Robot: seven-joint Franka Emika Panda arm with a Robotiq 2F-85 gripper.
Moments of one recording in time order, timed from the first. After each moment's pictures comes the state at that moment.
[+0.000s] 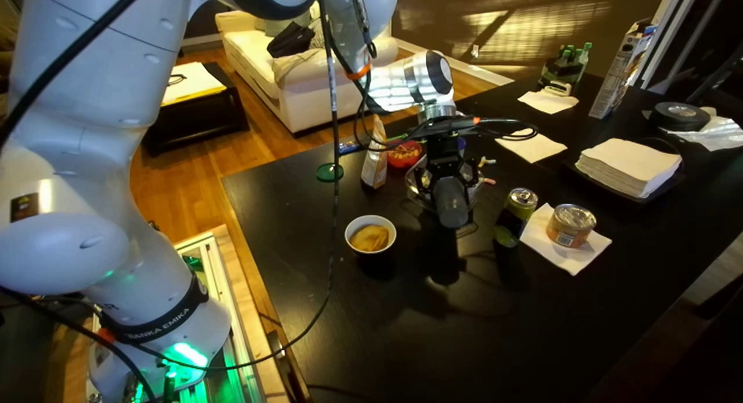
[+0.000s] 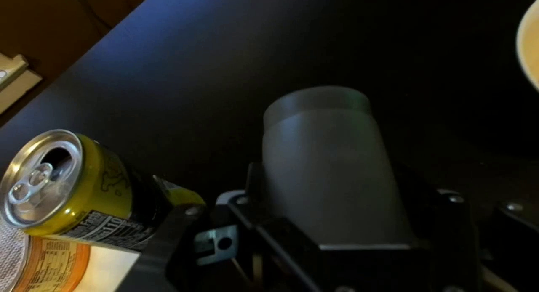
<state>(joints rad) 0.08 0.65 0.10 -1.72 -0.75 1.81 -0.18</state>
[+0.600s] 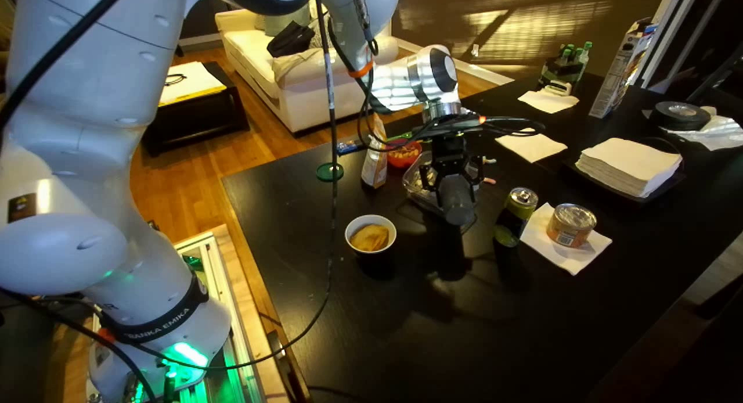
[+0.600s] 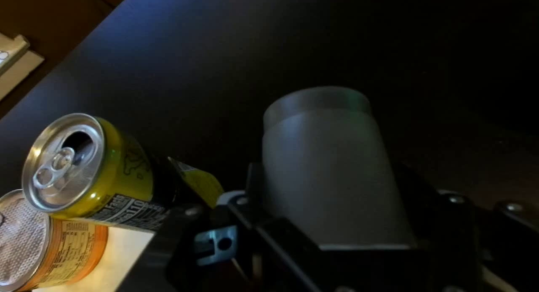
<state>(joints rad) 0.06 0.64 0.09 -1.73 -0.74 1.89 -0.19</state>
